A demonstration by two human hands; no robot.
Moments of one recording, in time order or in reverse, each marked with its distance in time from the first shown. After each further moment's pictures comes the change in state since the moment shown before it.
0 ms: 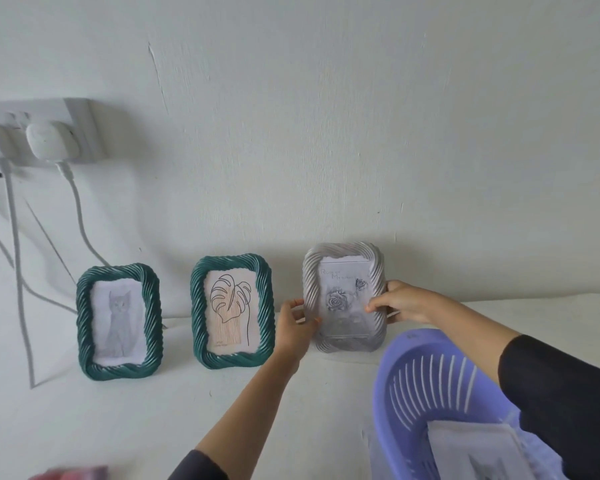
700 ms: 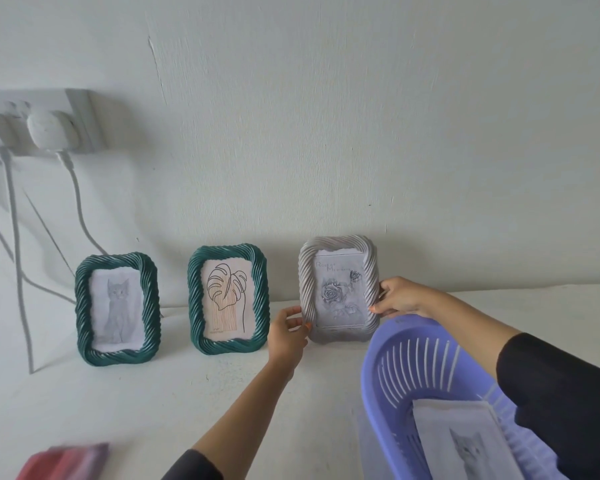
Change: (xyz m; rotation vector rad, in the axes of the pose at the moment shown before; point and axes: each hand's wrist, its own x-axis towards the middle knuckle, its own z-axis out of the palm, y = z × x) left_hand -0.025 -0.019 0.000 -0.012 0.046 -0.024; right_hand -0.022 0.012 -0.004 -0.190 0.064 -0.037
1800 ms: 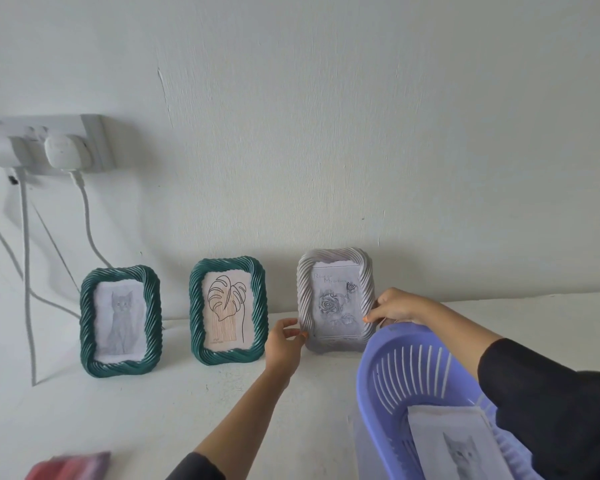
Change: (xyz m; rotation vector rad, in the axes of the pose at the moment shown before) left_hand -0.003 0.006 -0.003 0.182 0.019 -0.003; right_hand -0.016 -0.010 0.000 -0.247 0.043 0.066
